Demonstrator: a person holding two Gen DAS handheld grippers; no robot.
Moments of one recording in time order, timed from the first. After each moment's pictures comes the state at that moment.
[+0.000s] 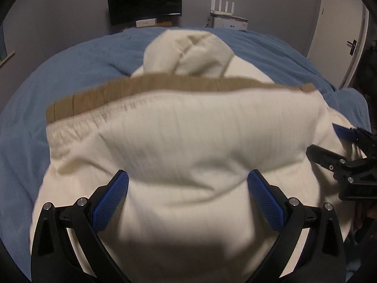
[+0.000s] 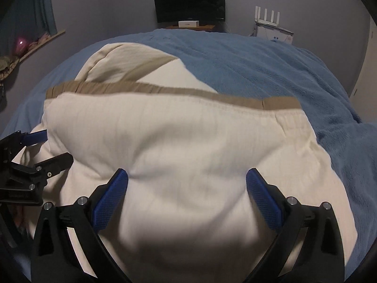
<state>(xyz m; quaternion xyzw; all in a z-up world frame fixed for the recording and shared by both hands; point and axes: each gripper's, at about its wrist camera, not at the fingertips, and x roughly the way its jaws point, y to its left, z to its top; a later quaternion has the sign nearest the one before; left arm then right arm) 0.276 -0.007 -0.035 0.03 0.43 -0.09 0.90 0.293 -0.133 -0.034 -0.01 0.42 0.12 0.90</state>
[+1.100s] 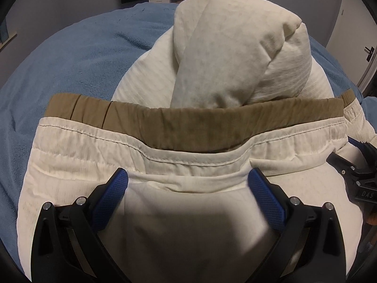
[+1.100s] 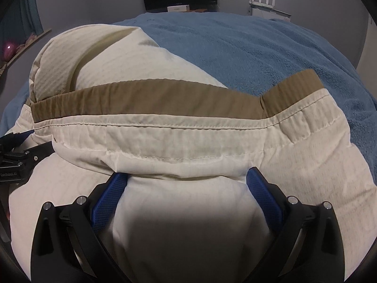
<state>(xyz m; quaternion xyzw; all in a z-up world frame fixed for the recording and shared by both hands) 0.351 0.029 -0.085 0.02 0.48 -0.06 0.88 0.344 -0.137 -0.095 0.00 0.45 0.10 0.89</state>
